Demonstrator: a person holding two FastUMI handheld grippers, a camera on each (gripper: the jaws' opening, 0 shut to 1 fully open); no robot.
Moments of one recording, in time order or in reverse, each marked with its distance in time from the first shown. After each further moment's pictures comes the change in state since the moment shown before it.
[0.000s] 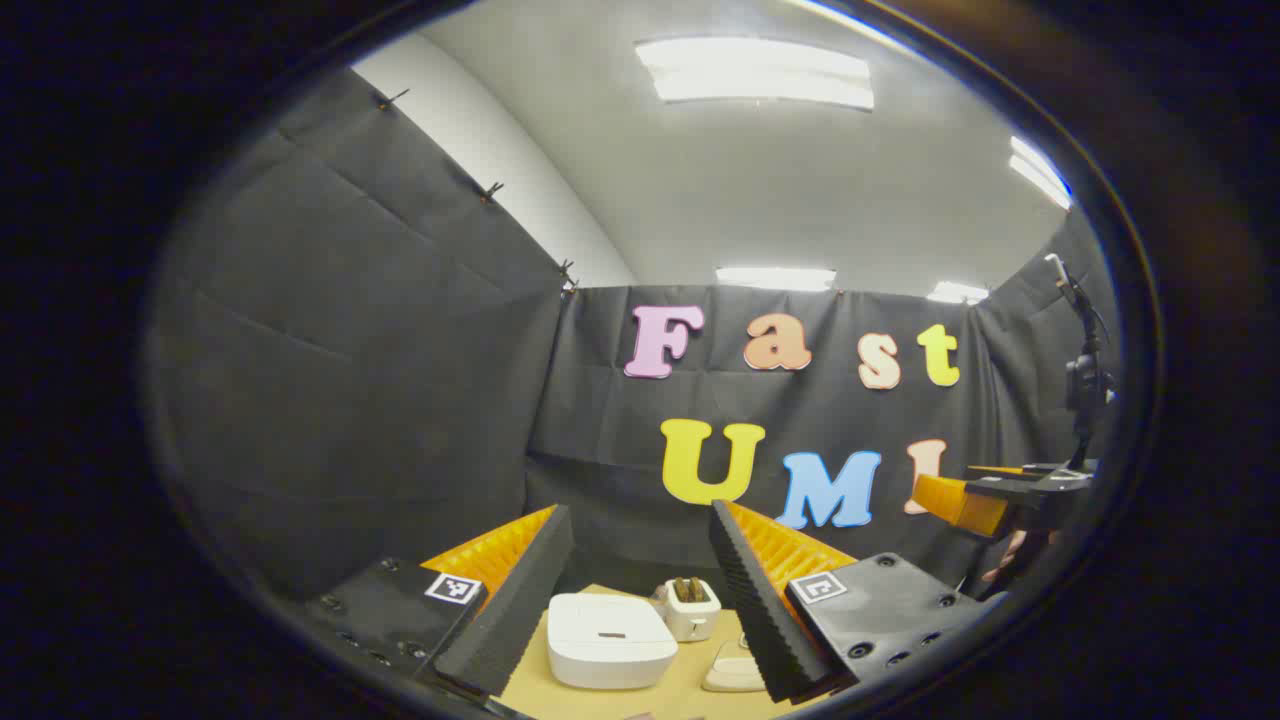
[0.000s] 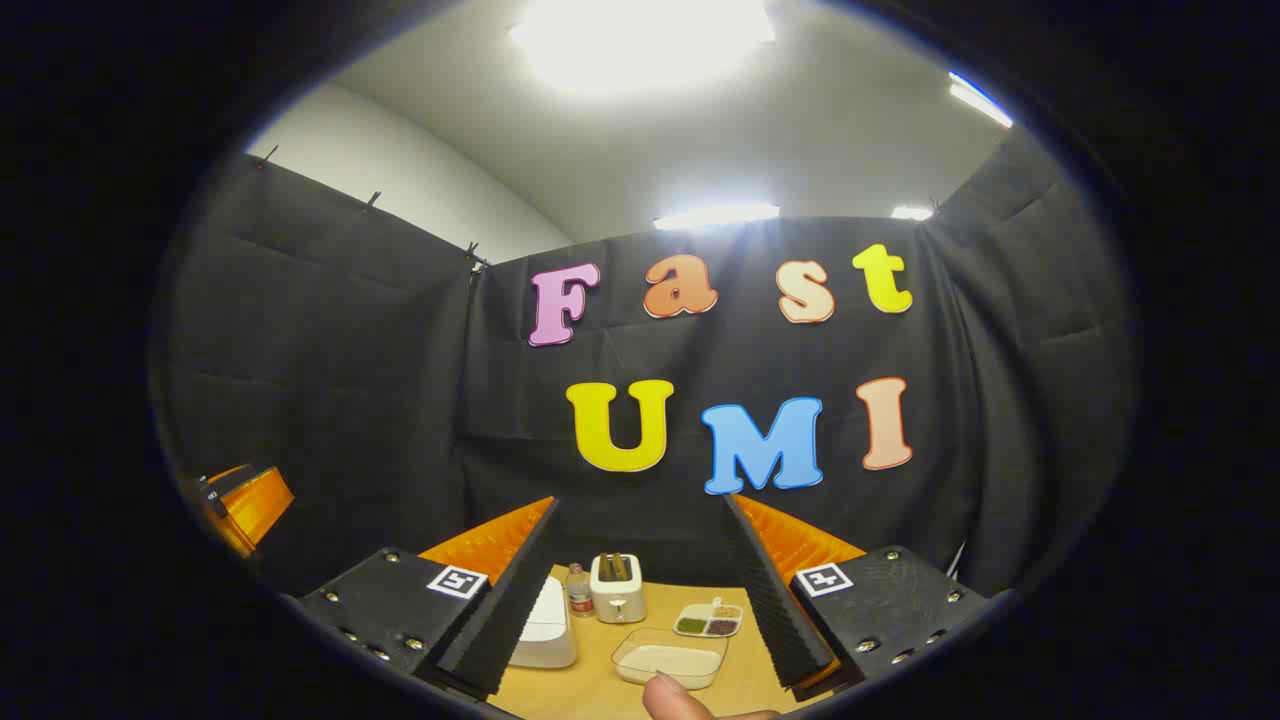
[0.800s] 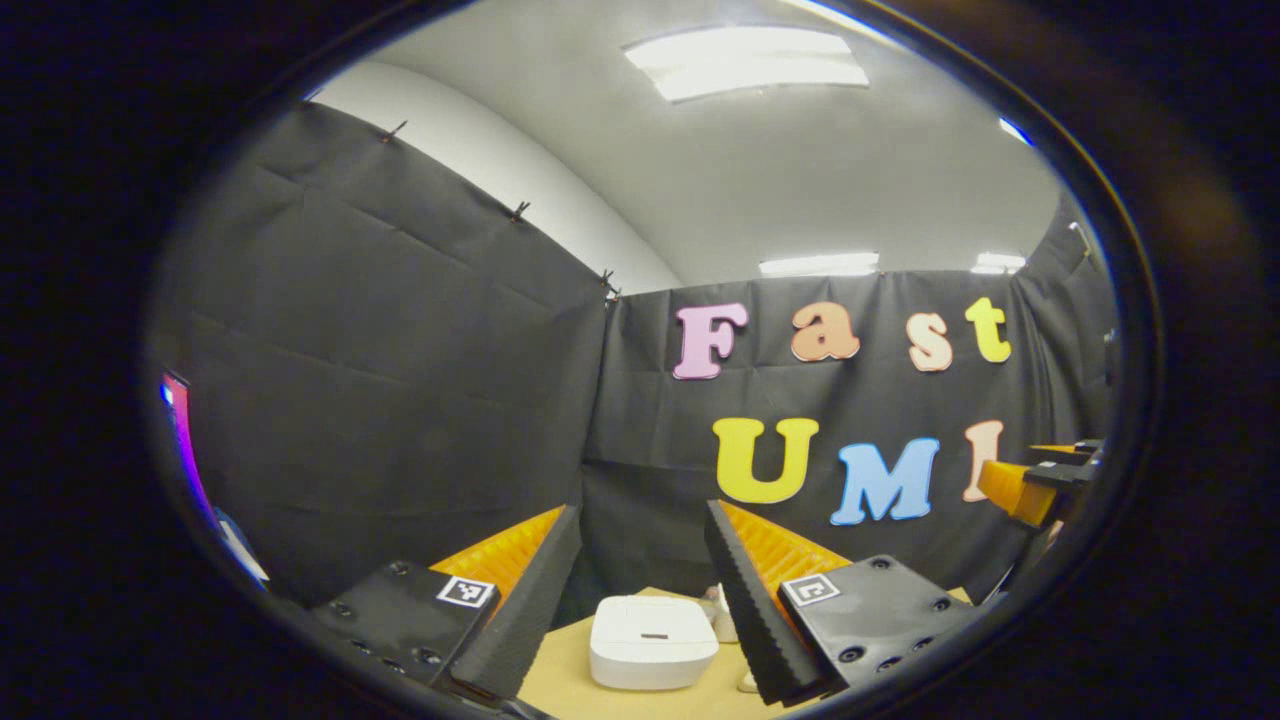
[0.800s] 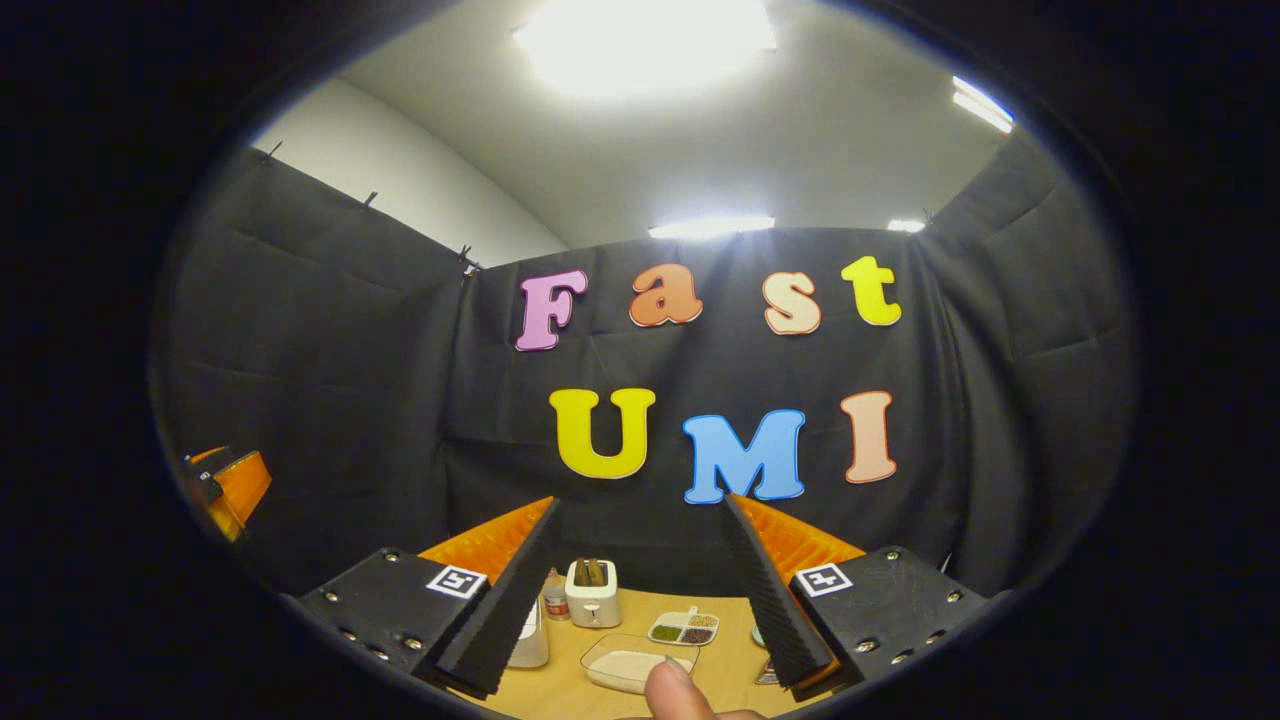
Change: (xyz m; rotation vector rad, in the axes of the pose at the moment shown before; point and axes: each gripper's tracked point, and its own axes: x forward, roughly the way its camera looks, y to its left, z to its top) left arm -0.008 -0.013 0.005 0.111 -0.010 0.177; right arm 0.000 -0.032 -0.001 0.014 -0.027 -0.009
